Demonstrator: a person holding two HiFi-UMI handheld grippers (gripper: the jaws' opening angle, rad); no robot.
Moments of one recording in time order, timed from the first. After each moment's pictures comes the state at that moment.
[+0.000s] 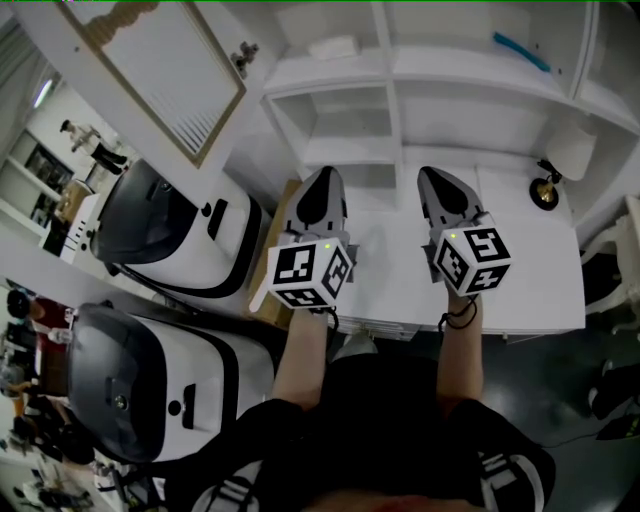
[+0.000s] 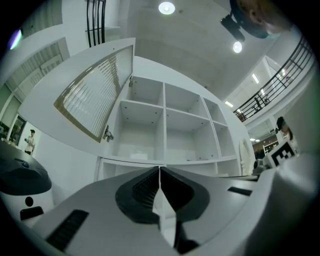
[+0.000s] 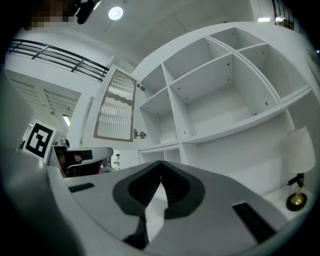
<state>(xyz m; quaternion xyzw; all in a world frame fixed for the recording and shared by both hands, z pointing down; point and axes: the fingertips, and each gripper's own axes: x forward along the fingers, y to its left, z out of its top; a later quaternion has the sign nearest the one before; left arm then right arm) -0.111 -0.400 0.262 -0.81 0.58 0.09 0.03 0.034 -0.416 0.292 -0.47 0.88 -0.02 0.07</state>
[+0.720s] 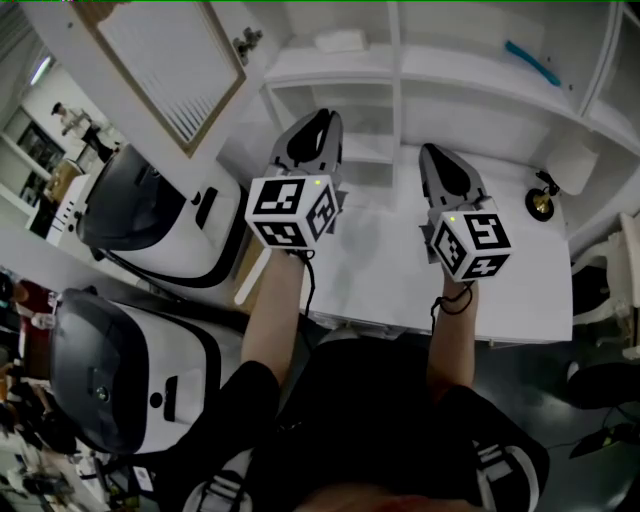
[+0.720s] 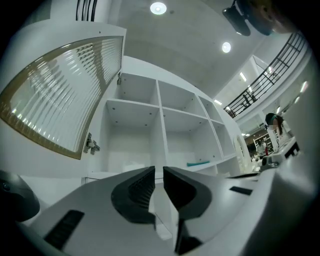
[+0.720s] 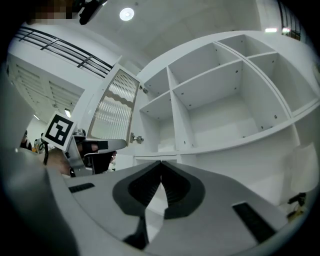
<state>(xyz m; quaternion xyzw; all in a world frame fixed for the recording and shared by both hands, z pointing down) -0.108 -0.468 0.216 -0.83 0.54 0.07 0.08 0.032 -0.448 0.264 -0.48 0.87 0.03 0.07</state>
